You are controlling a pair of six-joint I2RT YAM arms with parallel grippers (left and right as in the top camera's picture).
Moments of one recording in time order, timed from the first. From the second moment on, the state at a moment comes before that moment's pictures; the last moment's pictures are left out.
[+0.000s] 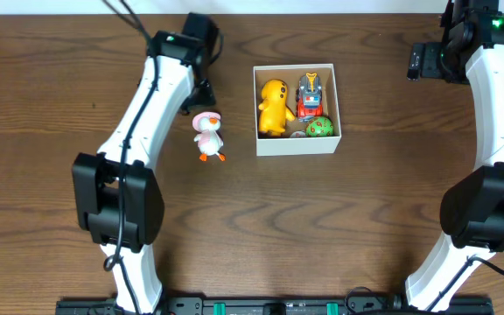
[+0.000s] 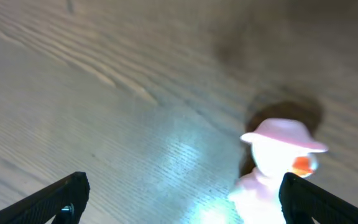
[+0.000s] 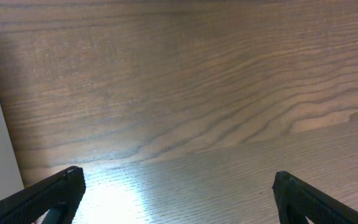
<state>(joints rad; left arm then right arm) -0.25 2.03 1.82 -1.24 -0.36 -0.53 -0.12 2.01 1.98 -1.14 0.15 0.05</state>
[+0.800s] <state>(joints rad) -0.20 2.04 1.56 -1.02 0.13 -0.14 -0.12 2.01 1.98 -1.14 0.15 0.05</state>
